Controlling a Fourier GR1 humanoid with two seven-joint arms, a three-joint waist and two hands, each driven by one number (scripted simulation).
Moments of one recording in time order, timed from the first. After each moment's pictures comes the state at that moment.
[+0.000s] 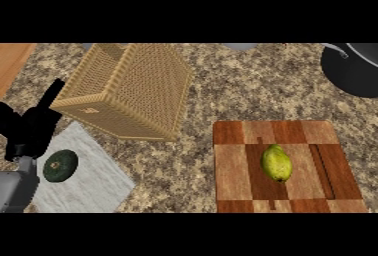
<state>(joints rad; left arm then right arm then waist) -0.21 0.48 -0.05 -1.38 0.31 0.13 0.15 -0.12 -0.91 -0.33 -1.02 -0.44 0.88 -0.22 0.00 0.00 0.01</state>
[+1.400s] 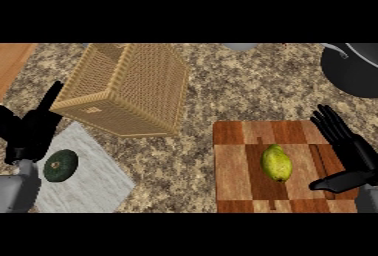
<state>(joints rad) -0.18 0.41 0.03 -1.42 0.22 0.07 0.19 -0.11 -0.35 -0.17 -1.20 -0.19 0.50 -0.30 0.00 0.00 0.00</state>
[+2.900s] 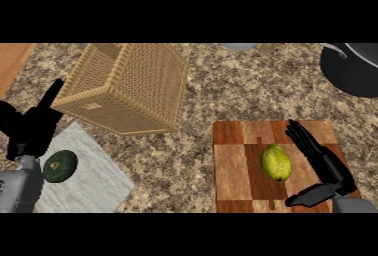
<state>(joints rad) -0.22 0.33 0.13 -1.39 0.11 0.00 0.20 -0.08 -0.26 -0.09 -1.14 0.04 0.49 -0.50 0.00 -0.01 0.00</state>
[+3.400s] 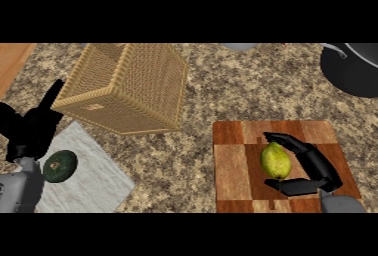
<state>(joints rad) -0.20 0.31 0.15 -1.43 0.10 -0.02 0.22 -0.08 -0.22 -0.03 -1.22 0.14 0.40 -0.43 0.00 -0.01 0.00</state>
